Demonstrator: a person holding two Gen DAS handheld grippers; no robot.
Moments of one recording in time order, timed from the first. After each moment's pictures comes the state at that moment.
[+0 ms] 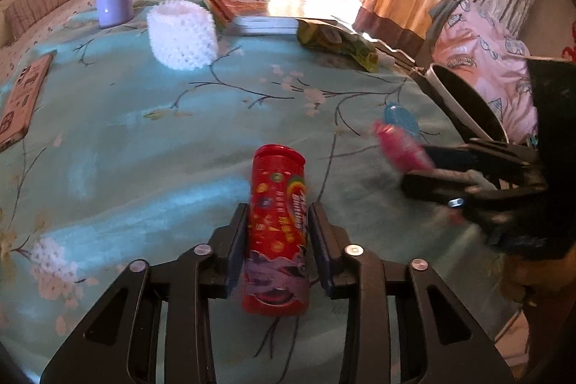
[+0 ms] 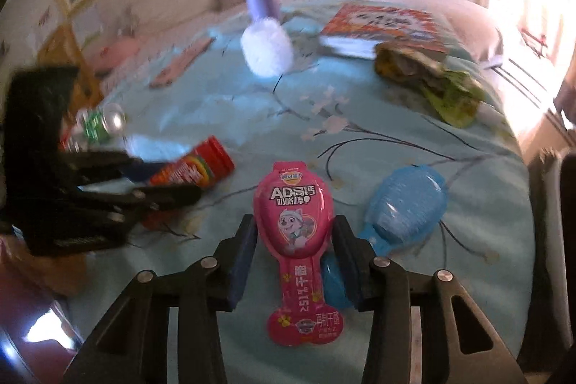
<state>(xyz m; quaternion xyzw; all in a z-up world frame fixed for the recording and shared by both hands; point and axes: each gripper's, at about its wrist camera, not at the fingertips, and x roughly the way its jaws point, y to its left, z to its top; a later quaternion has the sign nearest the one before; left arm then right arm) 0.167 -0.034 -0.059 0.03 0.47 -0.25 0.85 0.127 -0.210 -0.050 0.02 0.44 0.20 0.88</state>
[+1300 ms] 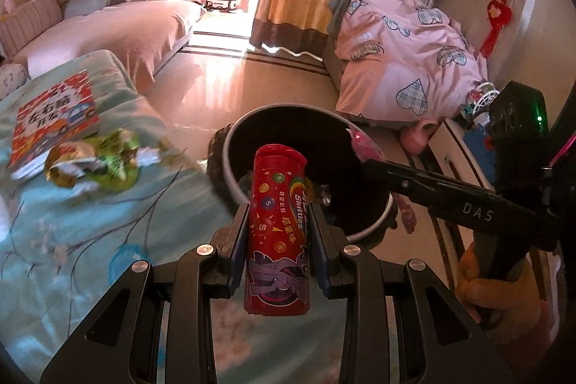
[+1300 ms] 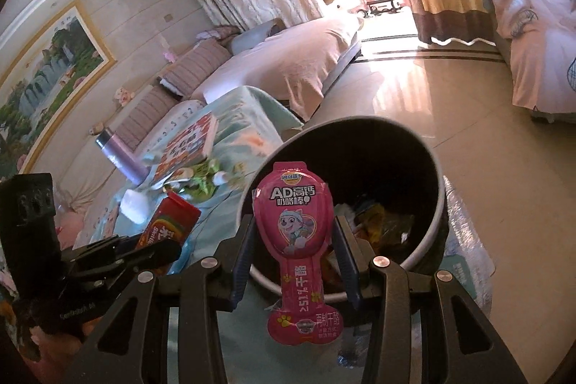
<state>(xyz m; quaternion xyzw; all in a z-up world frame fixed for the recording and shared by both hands) 0.158 -0.280 0.014 0.07 0.41 -0.41 0.81 0.063 -0.456 -0.007 0.24 0.34 -0.02 0.91</state>
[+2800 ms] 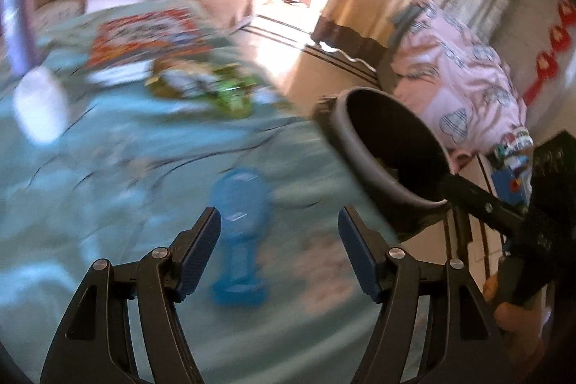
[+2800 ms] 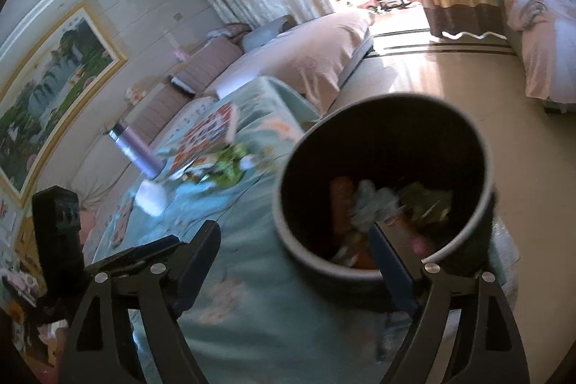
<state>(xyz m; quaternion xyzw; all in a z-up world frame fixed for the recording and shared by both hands) 0.169 -0.161 -0.024 -0.01 0.45 -0.30 0.84 0.056 -0.396 -0.018 0.25 0.34 0.02 0.91</state>
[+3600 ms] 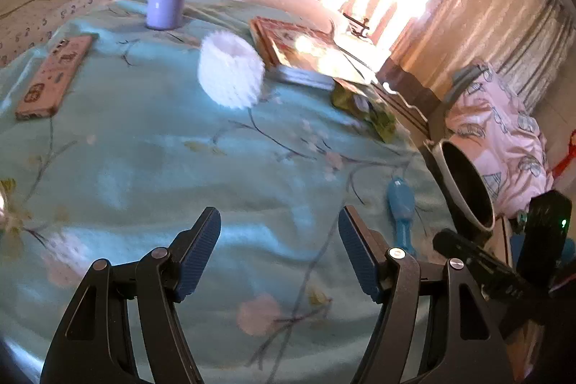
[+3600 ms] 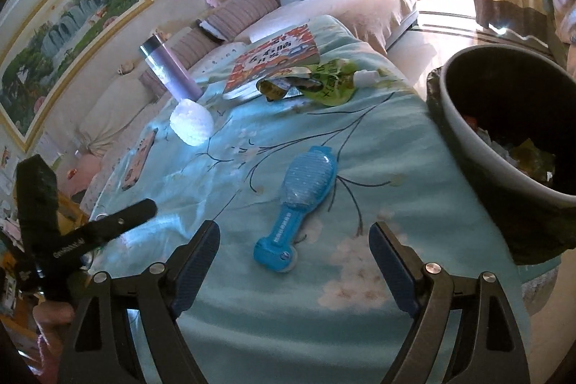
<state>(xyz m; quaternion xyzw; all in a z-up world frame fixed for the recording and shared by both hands) 0.185 -0.004 -0.028 -0.09 0.44 -0.19 0.87 0.093 -0.271 -0.045 0.19 0.40 0.07 0.89</state>
